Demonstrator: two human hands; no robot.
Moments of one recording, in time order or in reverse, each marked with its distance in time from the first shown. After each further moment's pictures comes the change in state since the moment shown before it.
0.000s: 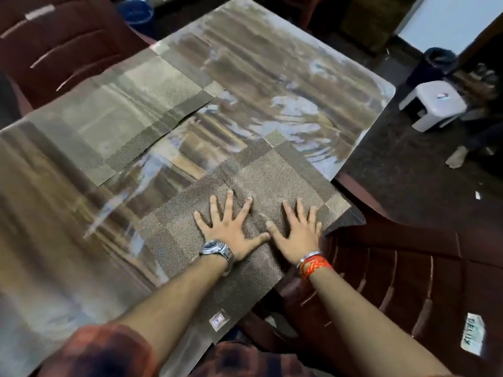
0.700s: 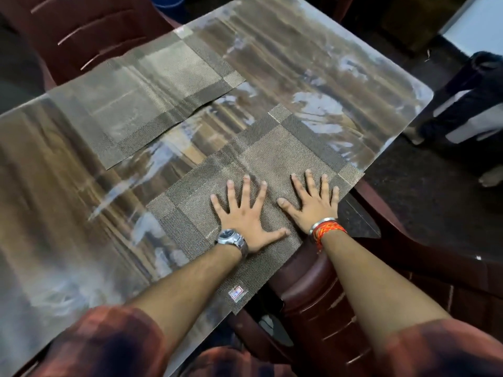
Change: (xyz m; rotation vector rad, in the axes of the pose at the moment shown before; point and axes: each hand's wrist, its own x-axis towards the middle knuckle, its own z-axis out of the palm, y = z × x) left_hand 0.021 0.030 -0.006 -0.043 0.144 -0.027; right_hand 0.084 0.010 -0.027 -0.307 -0.026 -0.179
